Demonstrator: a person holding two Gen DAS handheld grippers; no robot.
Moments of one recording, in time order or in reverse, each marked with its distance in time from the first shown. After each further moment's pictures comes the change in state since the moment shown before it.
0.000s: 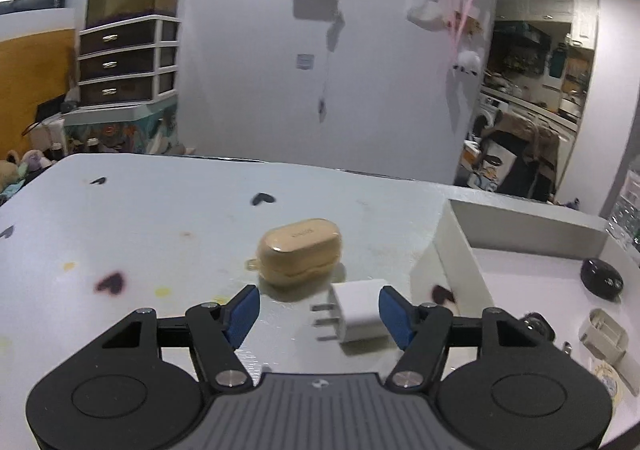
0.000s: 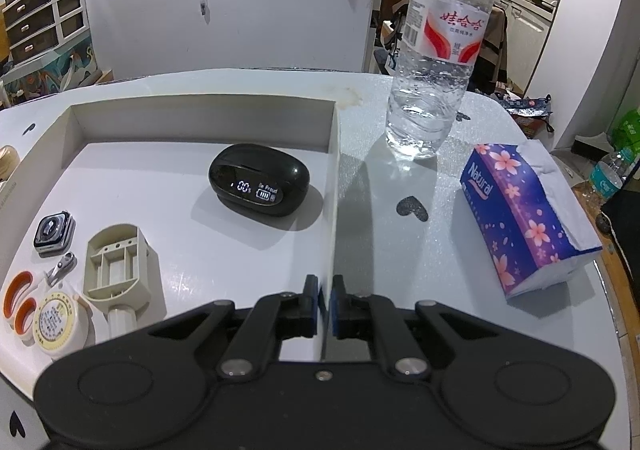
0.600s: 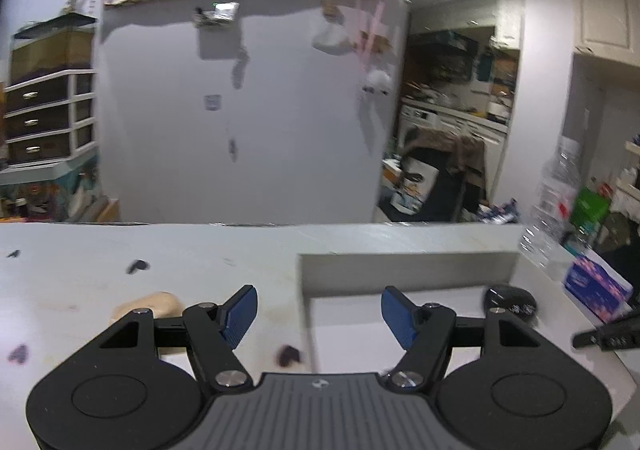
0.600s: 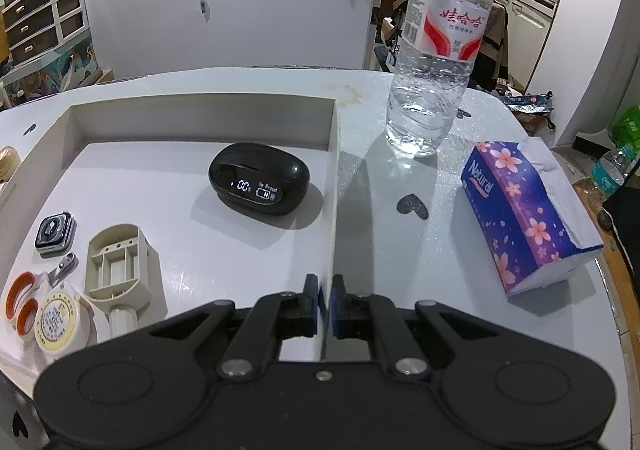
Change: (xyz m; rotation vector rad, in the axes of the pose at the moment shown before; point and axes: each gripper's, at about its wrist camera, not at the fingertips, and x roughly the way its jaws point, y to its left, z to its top) left arm -0.010 -0.095 0.030 0.094 -0.094 -0.144; right arm 0.001 -0.002 0.001 0.005 0.008 0.007
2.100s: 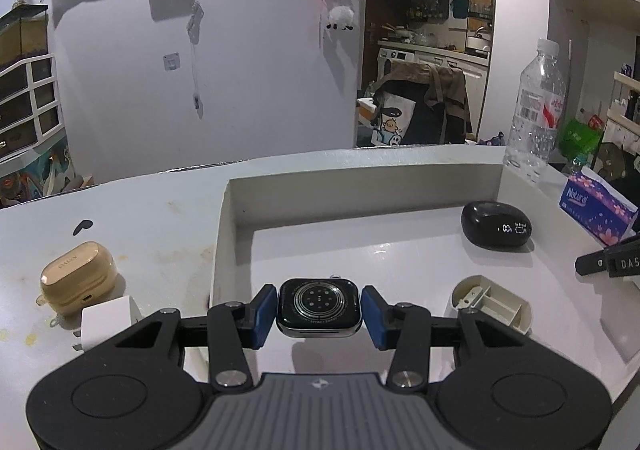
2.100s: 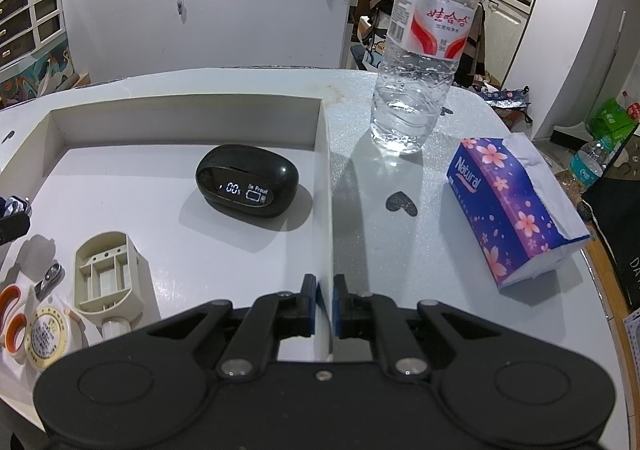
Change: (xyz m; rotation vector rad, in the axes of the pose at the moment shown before) left arm 0.044 -0.056 -0.041 0.125 0.162 -0.040; right arm 0.002 0.010 0.000 0.029 0.002 -0.077
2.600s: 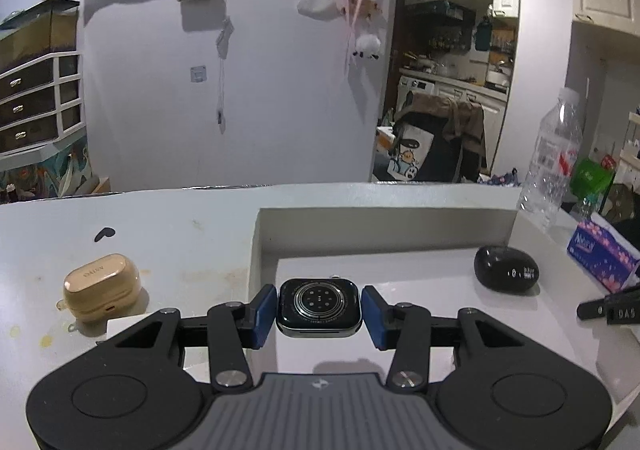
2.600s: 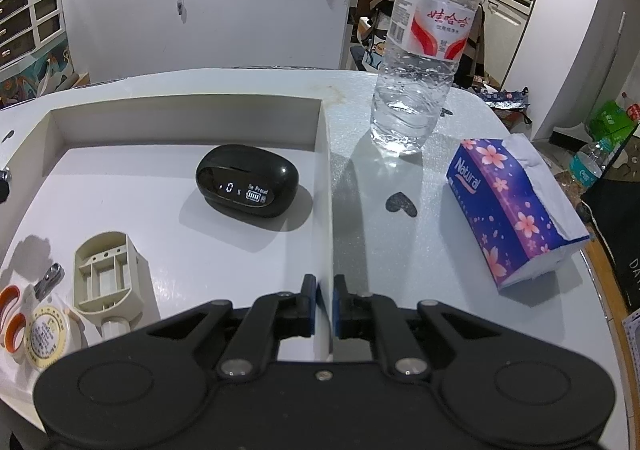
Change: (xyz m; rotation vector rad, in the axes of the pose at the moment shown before) left arm -0.013 0.016 0.008 -0.078 -0.067 0.022; right arm 0.000 0.000 0.000 0.004 -0.003 -0.002
